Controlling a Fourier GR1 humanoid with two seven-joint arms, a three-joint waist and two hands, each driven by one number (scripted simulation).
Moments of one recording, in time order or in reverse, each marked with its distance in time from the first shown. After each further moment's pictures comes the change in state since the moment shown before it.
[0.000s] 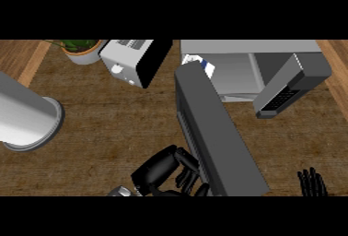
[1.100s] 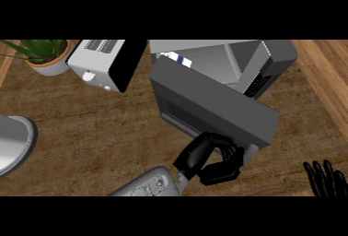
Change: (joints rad) left arm -0.436 0.002 -0.355 0.401 0.470 0.600 -0.050; right arm 0.121 -0.110 0.140 -0.485 -0.165 0.111 0.142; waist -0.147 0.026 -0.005
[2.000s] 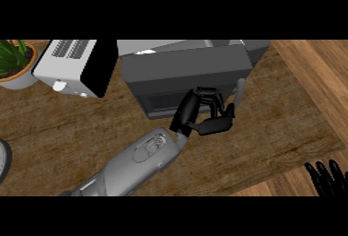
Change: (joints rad) left arm -0.229 -0.002 0.149 0.211 0.290 0.171 -0.167; right arm 0.031 -0.093 0.049 -0.197 -0.115 0.069 0.112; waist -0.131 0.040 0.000
